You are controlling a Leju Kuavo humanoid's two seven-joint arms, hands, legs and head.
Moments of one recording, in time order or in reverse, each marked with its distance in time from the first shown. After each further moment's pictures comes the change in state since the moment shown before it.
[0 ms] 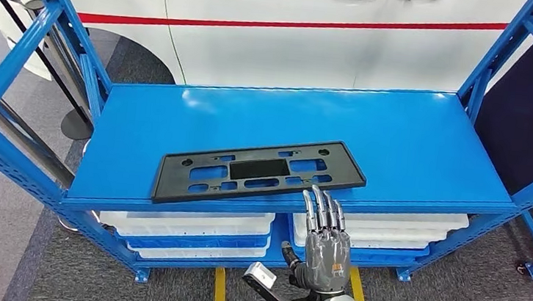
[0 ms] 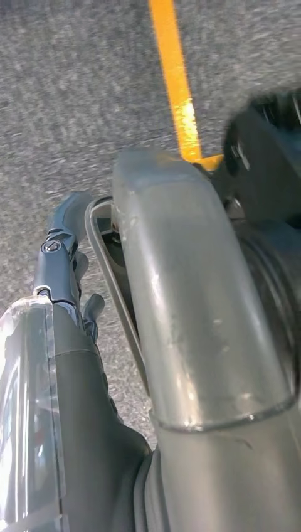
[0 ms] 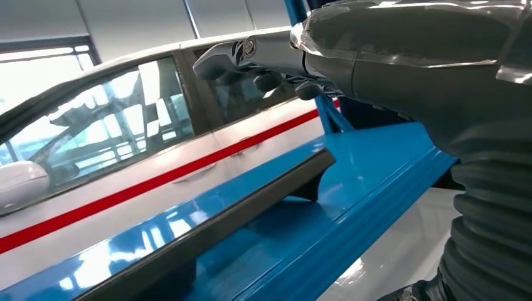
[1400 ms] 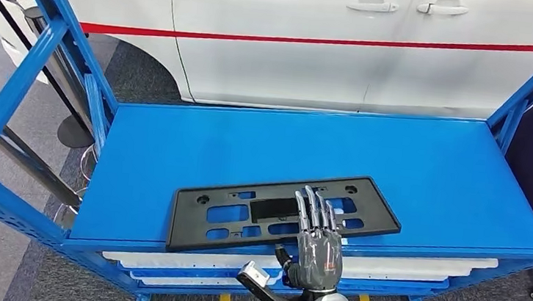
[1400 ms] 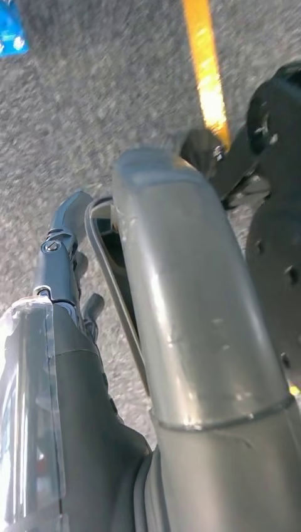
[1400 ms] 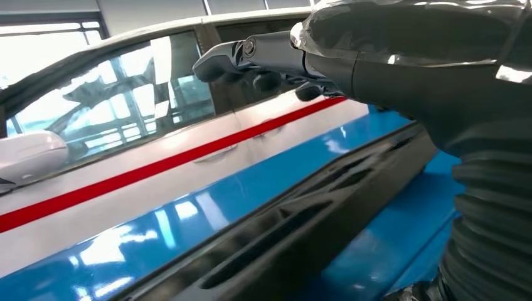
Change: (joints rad) left arm 0.004 0.013 0.000 0.006 -0.049 -0.006 0.028; right arm -0.022 -0.010 0.042 0.057 0.002 -0.003 0.049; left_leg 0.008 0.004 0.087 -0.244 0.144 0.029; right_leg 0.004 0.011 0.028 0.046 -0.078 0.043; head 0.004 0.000
